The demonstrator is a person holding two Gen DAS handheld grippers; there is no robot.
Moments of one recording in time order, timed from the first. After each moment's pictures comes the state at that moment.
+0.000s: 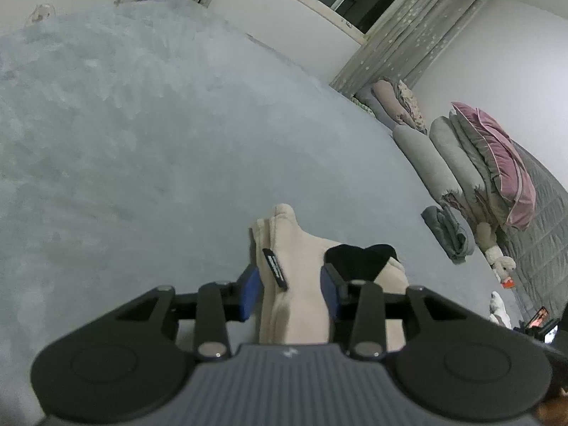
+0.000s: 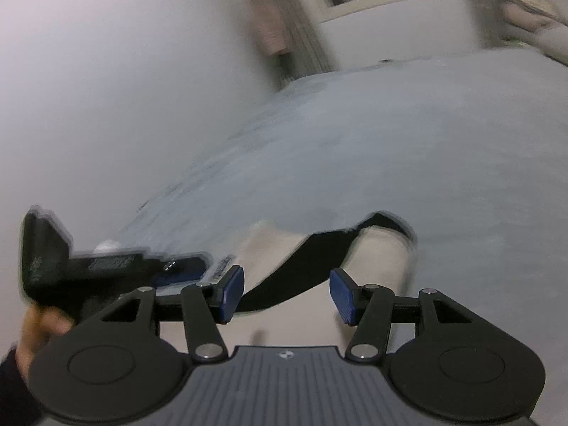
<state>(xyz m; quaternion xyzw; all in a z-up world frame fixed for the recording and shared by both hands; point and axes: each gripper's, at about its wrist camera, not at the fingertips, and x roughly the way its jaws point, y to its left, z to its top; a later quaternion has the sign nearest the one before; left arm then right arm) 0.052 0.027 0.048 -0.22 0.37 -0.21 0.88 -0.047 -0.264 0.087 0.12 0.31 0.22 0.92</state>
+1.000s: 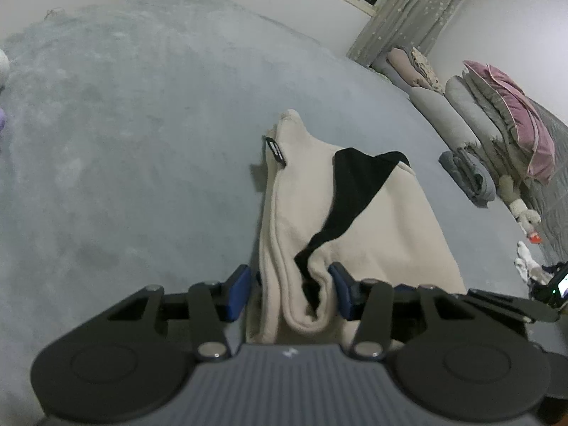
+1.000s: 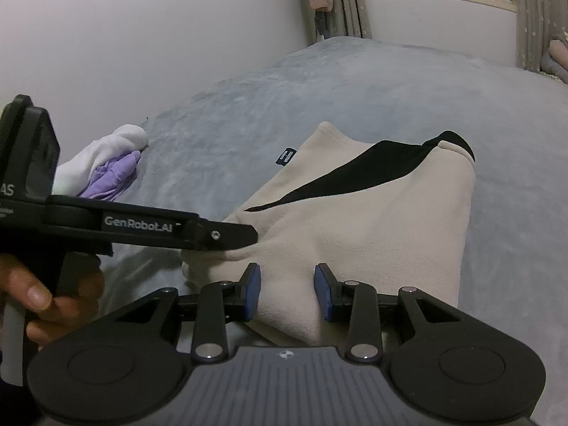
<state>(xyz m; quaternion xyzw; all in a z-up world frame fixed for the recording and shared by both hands) -0.034 0.010 0.020 -0.15 0.41 -0.18 0.88 -0.100 -0.200 0.050 0.00 0.36 0.22 0.91</state>
